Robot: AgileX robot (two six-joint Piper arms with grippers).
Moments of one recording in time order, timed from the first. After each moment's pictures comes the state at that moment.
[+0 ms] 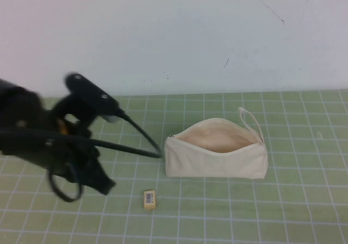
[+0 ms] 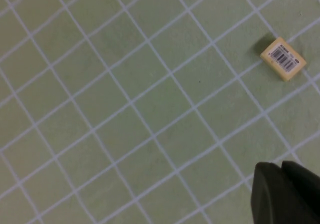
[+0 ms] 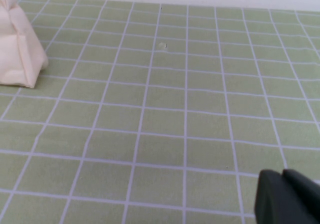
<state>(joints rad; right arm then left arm) 0.02 -0.01 0.02 -0.07 0.42 0.01 -0.43 1.36 -1.07 0.07 0.88 0.22</state>
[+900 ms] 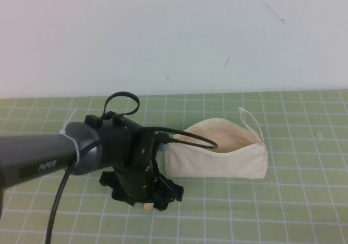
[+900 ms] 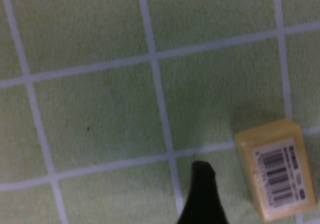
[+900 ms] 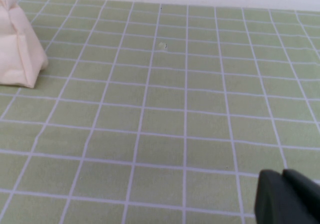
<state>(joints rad) 0.02 -0.01 0.02 -0.07 0.42 0.01 -0.56 1.92 -1.19 0.04 0.70 -0.38</state>
